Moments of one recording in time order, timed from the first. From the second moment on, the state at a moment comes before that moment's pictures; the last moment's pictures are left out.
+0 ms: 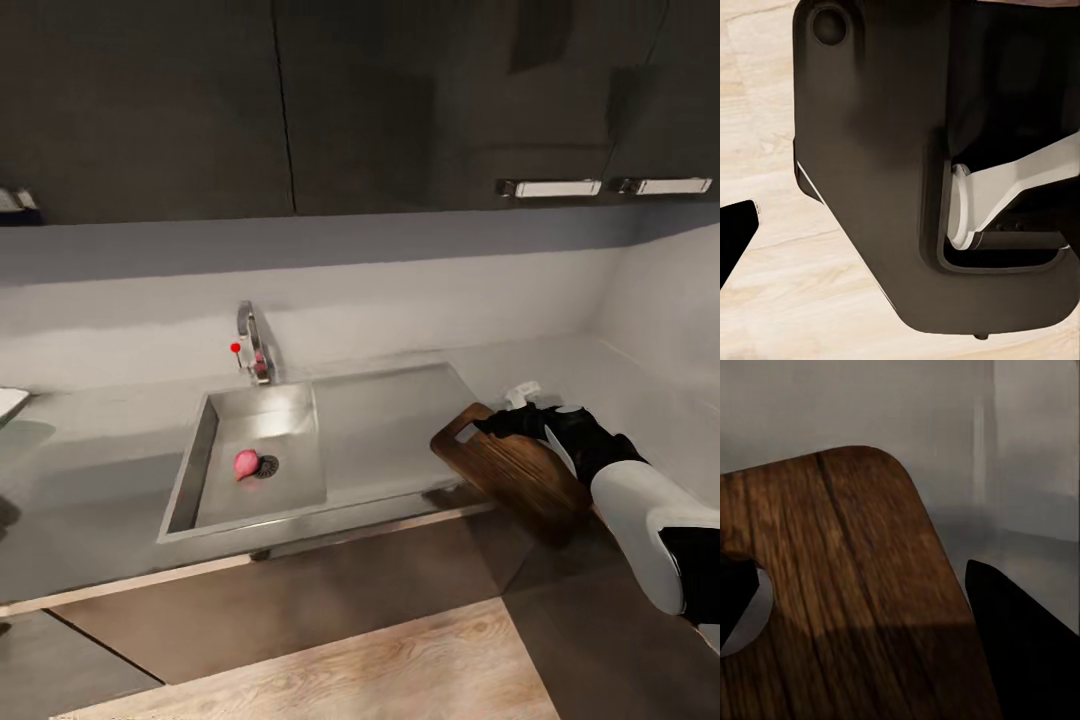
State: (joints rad) left arm 0.31 -0.07 0.00 -0.37 0.01 -0.34 -0.05; right arm -1.18 -0.23 0.06 -0.34 0.23 0.23 0.48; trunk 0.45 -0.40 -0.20
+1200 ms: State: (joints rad) left arm 0.31 -0.07 0.00 -0.37 0.01 -0.34 -0.05; right arm -1.18 -0.23 0.06 -0.33 0.23 0.23 0.48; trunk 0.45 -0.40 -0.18
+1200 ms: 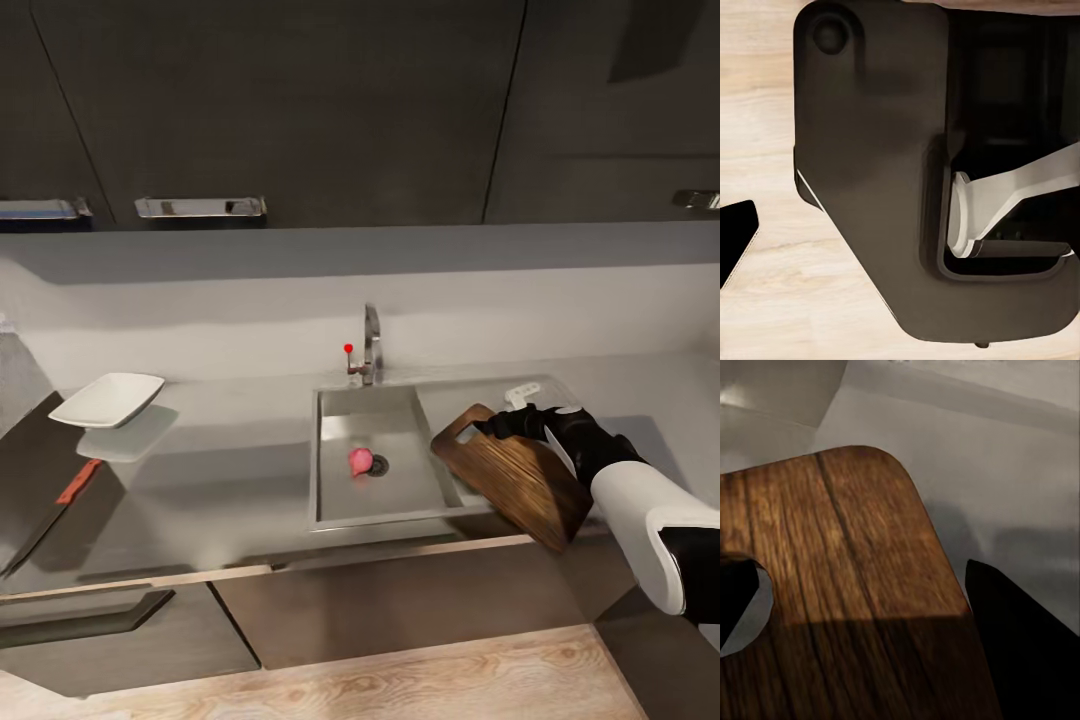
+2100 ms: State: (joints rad) left arm 0.31 -0.07 0.00 -0.37 0.01 -0.34 -0.05; right arm -1.18 -0.23 0.06 -0.33 0.23 0.23 0.47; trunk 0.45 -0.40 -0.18
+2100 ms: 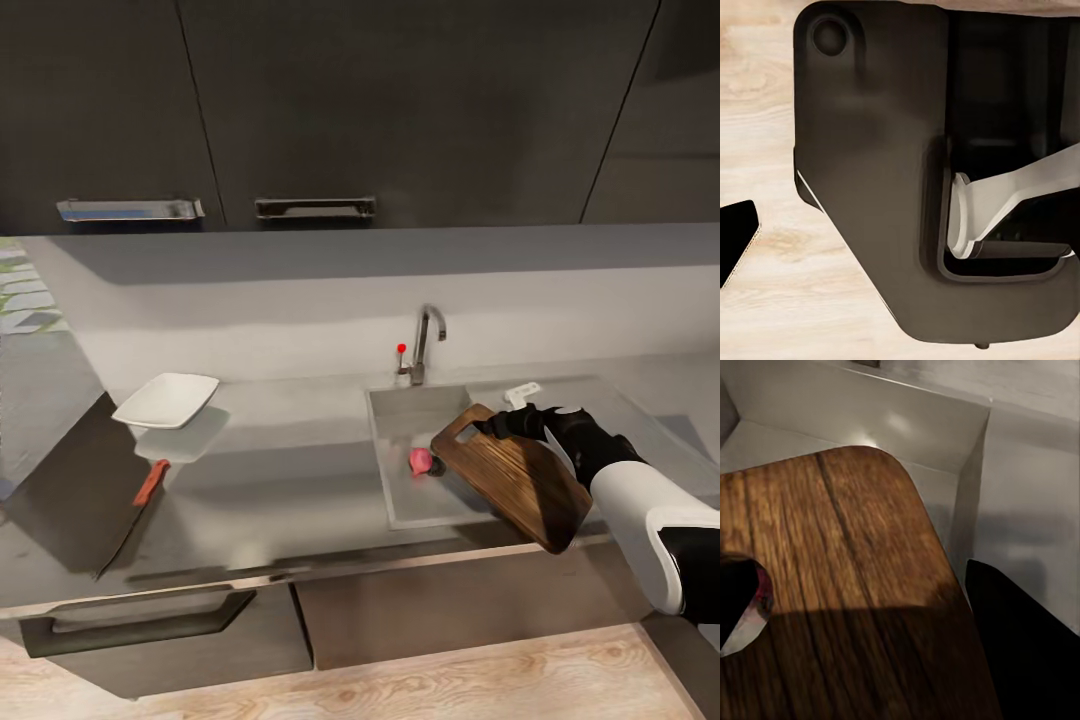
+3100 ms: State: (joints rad) left arm 0.31 -0.07 0.00 -0.37 0.01 -0.34 -0.05; right arm -1.18 -0.22 0.06 -0.32 0.22 0.23 0.42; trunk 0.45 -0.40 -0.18
